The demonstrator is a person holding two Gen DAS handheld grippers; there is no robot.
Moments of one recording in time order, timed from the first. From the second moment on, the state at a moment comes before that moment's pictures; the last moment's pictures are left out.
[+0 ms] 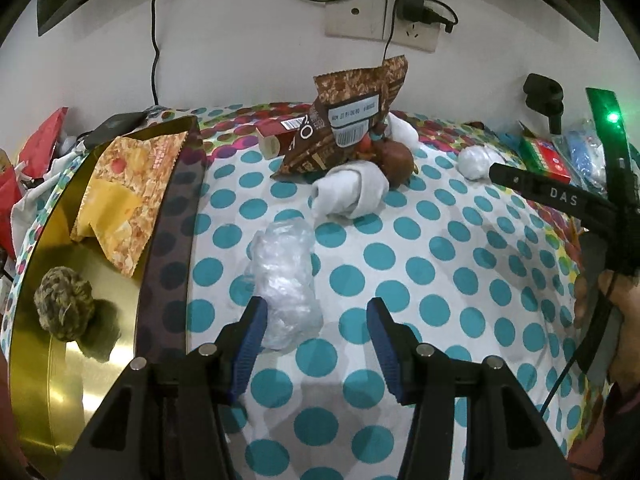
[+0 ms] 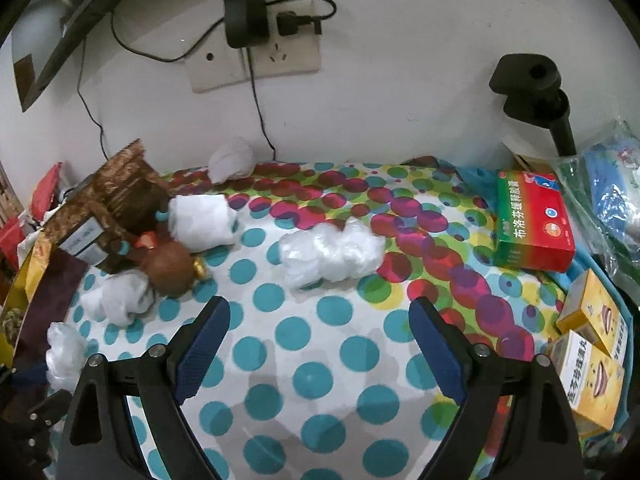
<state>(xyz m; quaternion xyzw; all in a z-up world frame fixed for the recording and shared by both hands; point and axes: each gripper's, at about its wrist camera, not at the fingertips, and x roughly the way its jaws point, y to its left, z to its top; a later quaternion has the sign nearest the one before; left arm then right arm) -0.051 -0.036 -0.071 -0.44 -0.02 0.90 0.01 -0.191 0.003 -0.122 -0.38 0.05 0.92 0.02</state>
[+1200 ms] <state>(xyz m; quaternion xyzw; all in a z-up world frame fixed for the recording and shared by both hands) -0.071 -0.055 -0.083 -0.43 -0.08 0.90 -0.02 -0.211 -0.011 -0.136 -0.40 0.00 0.92 0.02</state>
